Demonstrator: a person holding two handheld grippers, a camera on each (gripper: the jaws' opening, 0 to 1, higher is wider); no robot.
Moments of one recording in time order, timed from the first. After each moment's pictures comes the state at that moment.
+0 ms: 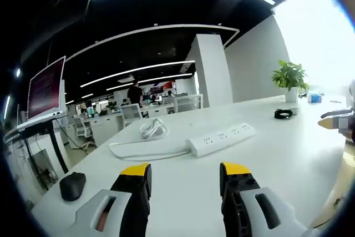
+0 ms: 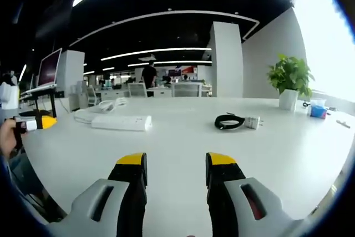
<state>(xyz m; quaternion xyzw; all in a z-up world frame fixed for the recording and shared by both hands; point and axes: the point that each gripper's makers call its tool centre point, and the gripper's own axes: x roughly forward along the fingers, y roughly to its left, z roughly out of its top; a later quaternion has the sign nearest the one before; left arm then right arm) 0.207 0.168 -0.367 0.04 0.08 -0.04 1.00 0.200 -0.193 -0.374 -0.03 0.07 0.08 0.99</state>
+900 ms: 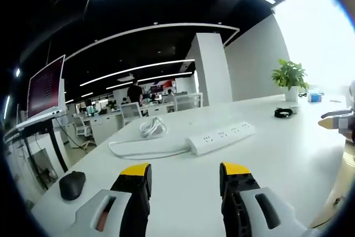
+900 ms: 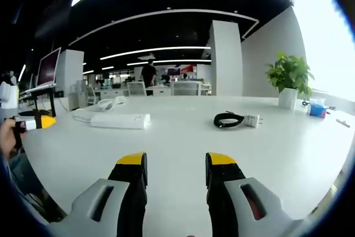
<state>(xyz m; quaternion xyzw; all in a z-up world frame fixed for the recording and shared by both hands) 0.210 0.168 -0.370 0.04 0.08 -0.04 0.99 0.201 -0.195 -0.375 -0.02 0.07 0.08 0.99</state>
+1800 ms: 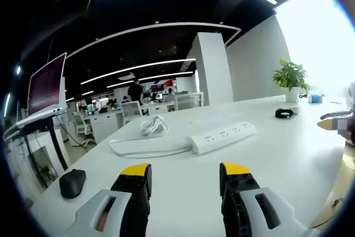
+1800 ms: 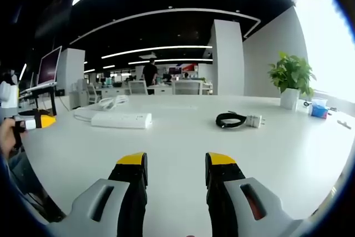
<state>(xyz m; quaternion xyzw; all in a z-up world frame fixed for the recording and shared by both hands) 0.209 0.172 -0.371 0.04 0.08 -0.04 1.00 0.205 -0.192 -0.376 -0.03 0.08 0.08 0.99</state>
